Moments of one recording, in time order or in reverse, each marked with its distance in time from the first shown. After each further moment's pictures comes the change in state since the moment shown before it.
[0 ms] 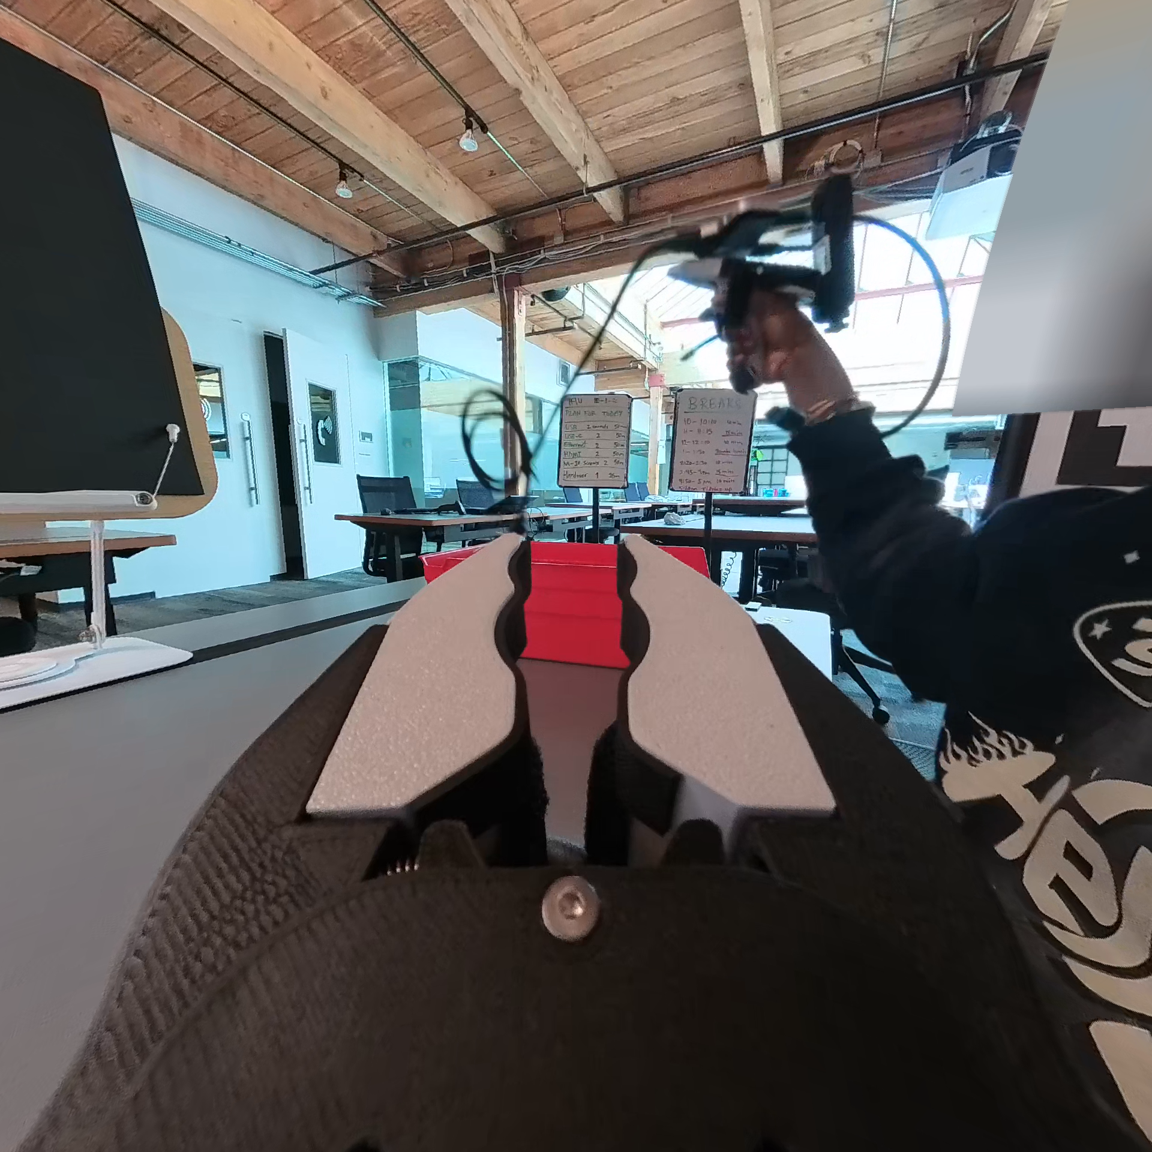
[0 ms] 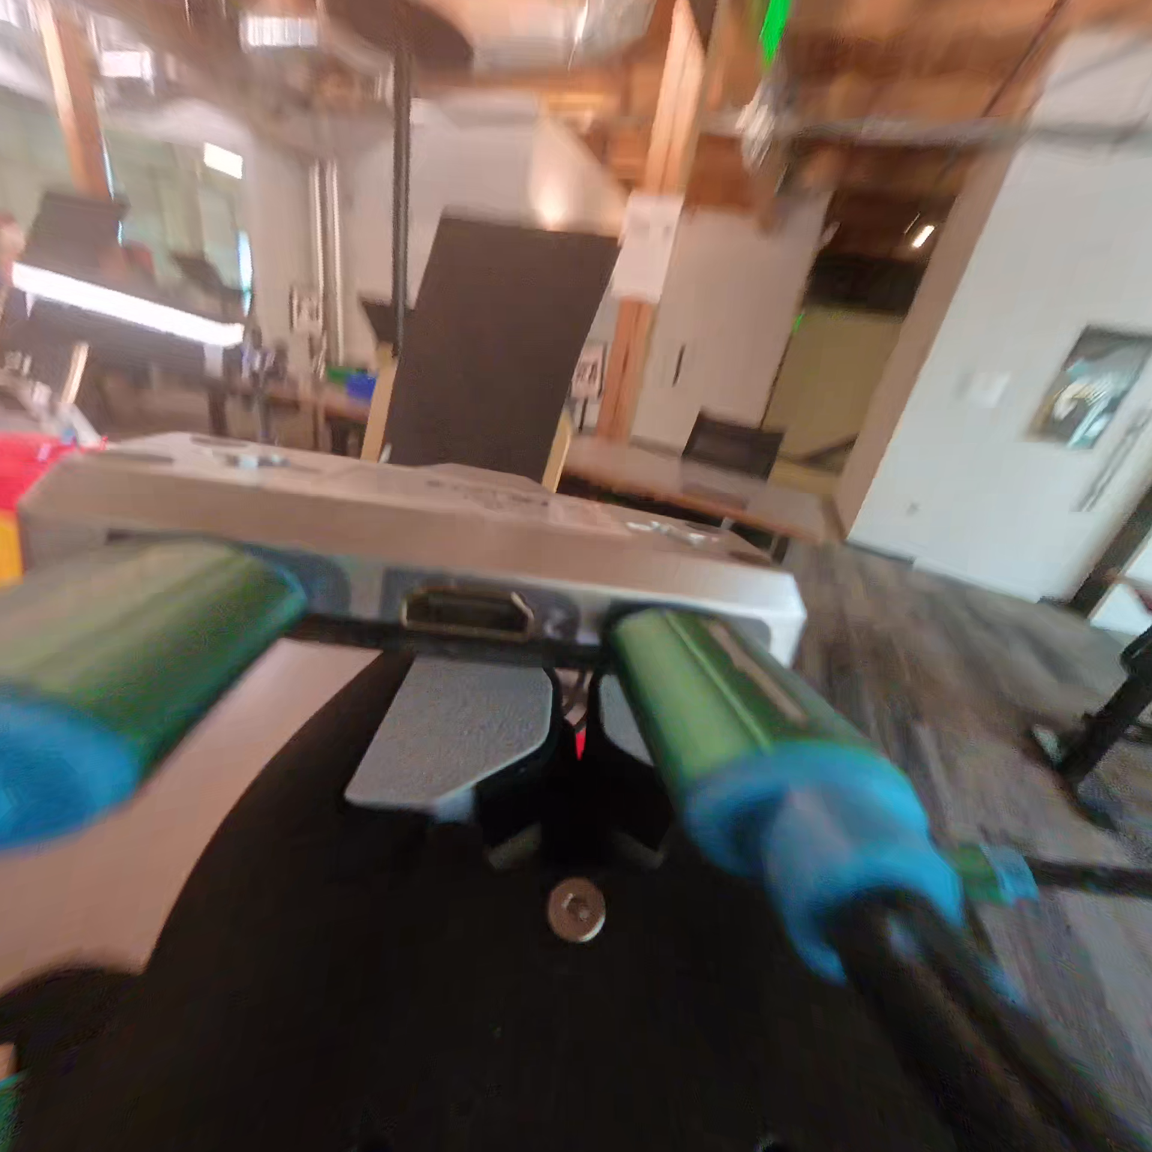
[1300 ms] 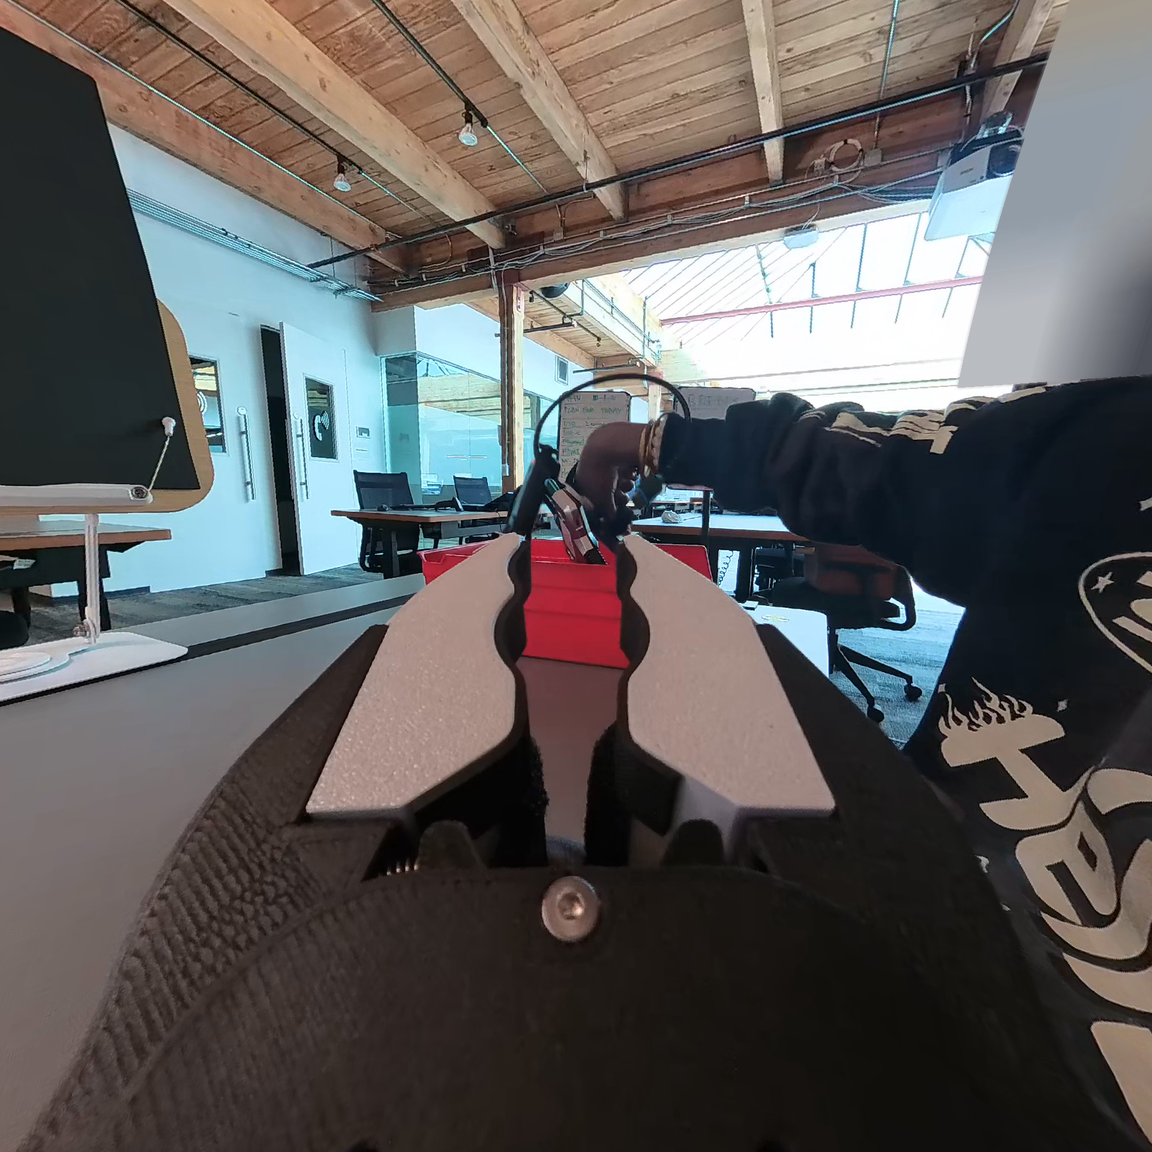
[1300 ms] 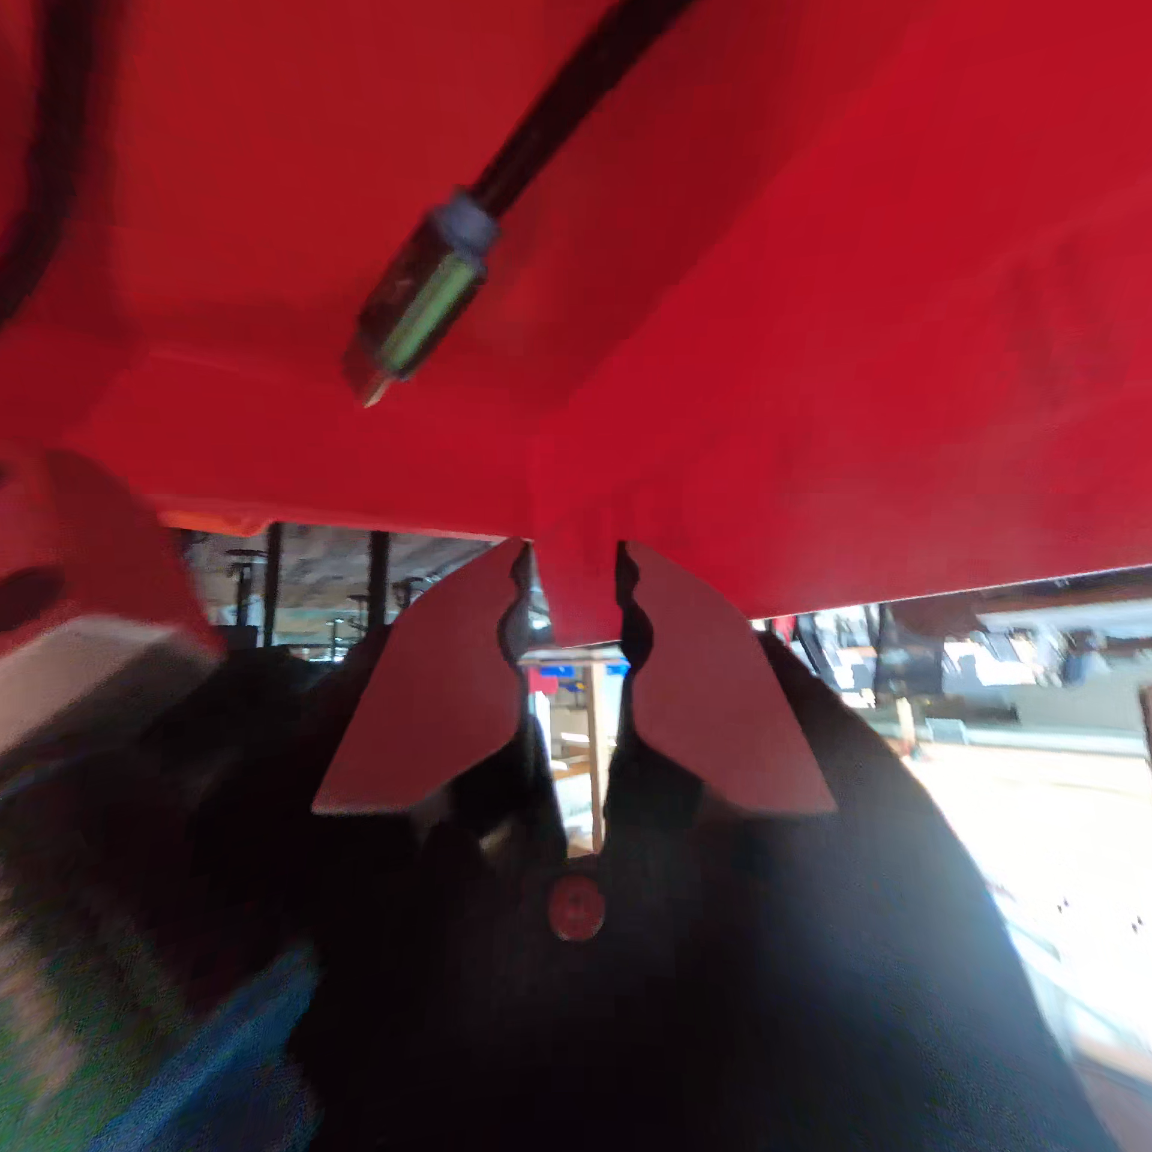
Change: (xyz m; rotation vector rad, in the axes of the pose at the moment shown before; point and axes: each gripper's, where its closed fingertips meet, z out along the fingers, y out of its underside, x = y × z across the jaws) left arm -0.001 0.001 0.000 -0.004 0.002 -0.010; right arm 0.005 0.317 -0.041 -2.456 -0.304 -0.210
